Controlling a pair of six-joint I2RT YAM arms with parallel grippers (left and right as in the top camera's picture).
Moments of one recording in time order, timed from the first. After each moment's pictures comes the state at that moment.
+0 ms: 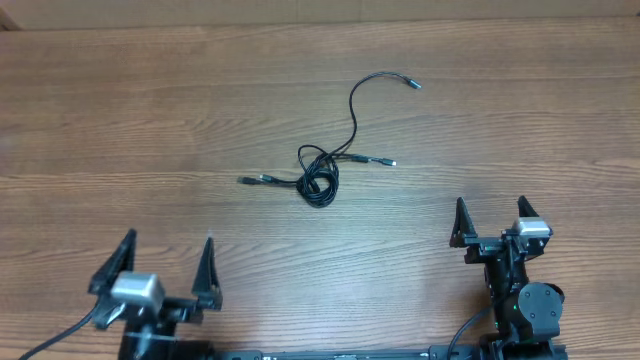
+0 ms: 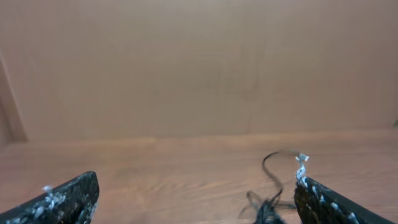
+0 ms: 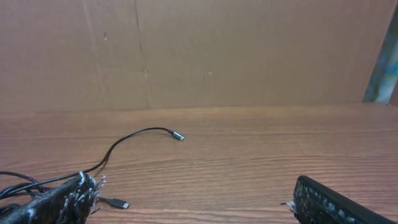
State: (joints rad) left arm -0.02 0.04 0.70 -0.62 0.10 -0.05; right arm 0.09 0.01 0.02 -0.02 0.06 0.05
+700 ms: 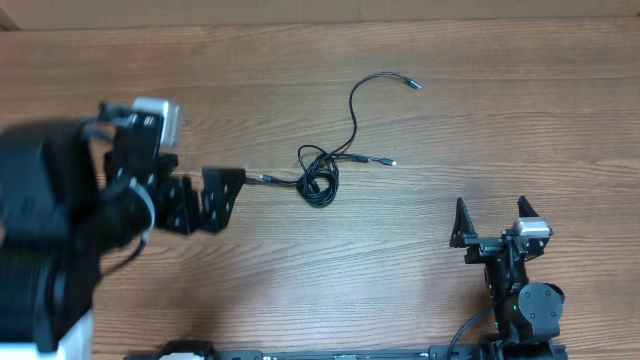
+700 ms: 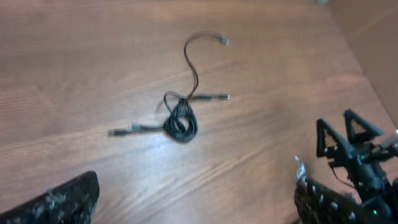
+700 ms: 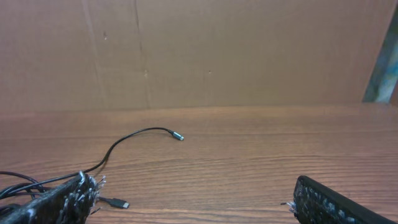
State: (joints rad) left arm -0.02 1.19 1.84 -1.46 0.44 -0.03; right arm 0.09 0.01 0.02 -0.02 0.06 0.05
